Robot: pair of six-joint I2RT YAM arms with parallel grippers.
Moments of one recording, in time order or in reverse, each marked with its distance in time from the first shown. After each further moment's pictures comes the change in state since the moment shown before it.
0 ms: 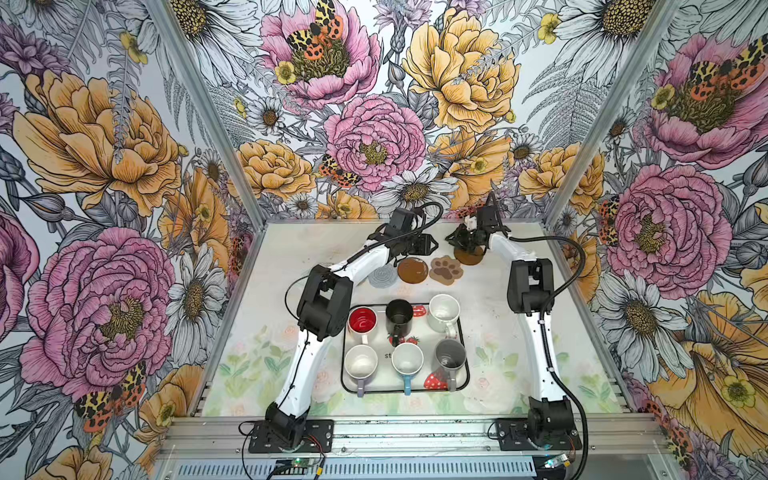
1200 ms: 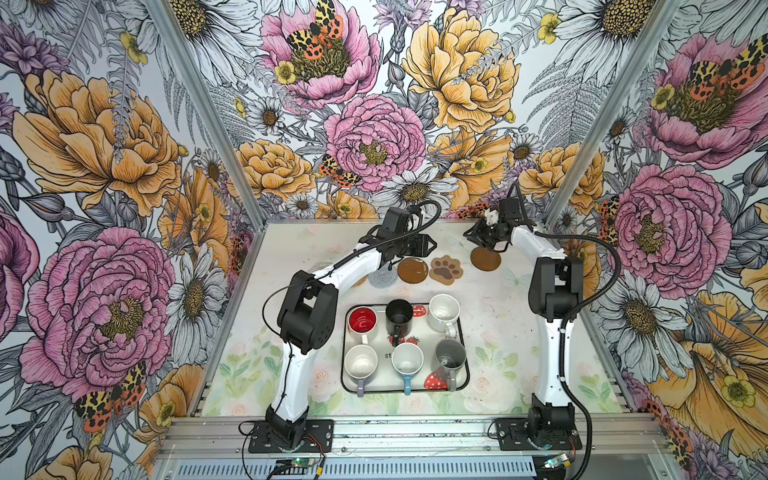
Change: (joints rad) left arm -0.019 -0.212 -0.220 0.063 -0.011 0.015; right arm -0.085 -0.261 -0.191 -0.051 -0.011 -0.066
